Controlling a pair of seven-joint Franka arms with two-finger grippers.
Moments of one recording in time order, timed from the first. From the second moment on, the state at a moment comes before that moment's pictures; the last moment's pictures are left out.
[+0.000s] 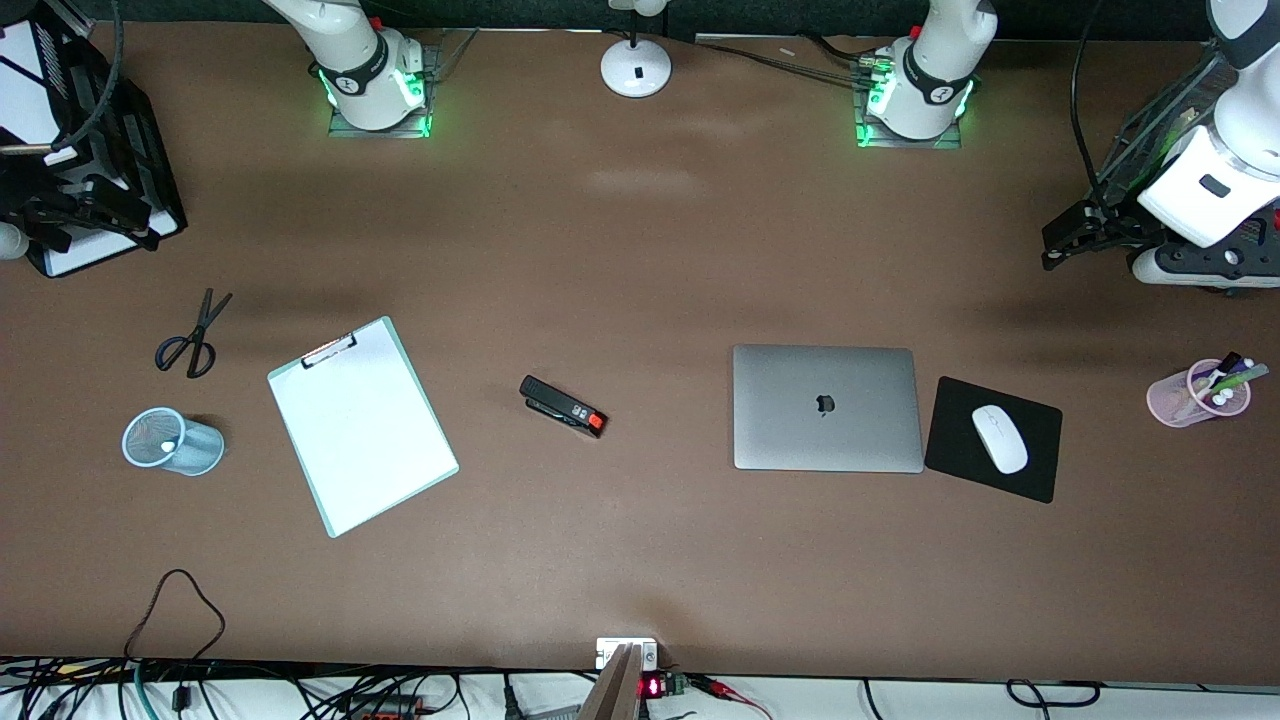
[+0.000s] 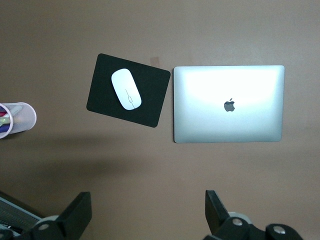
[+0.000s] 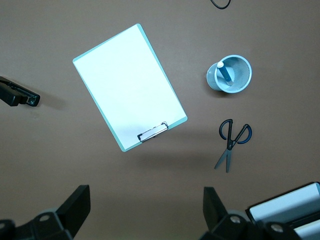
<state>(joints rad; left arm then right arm) 0.01 -0.06 -0.05 -1.78 0.00 1.72 -0.03 0.03 -0.03 -0.07 -1.66 0.00 1.64 -0.08</state>
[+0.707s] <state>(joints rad) 0.01 -0.06 -0.05 -1.77 0.00 1.68 -0.03 0.03 -0.03 -0.07 -1.66 0.00 1.64 -0.08</state>
